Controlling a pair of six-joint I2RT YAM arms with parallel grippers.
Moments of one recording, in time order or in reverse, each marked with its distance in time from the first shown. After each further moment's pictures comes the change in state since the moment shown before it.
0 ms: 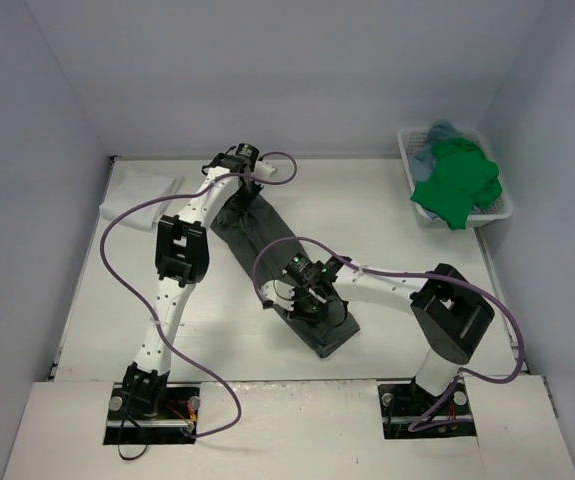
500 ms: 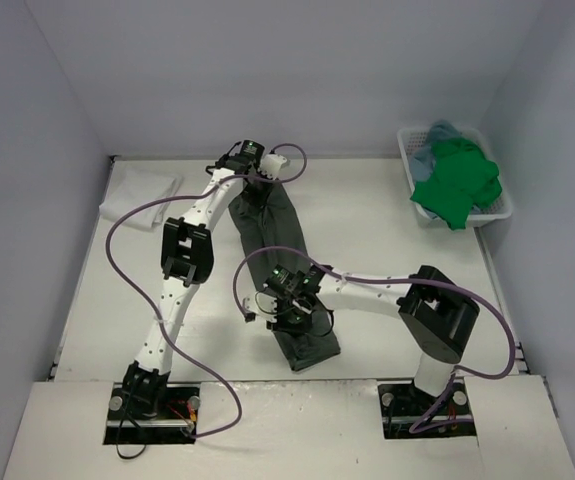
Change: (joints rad) left arm -0.015 0.046 0.060 0.111 0.235 -0.030; right arm 0.133 0.053 0.061 0.008 -0.042 0.076
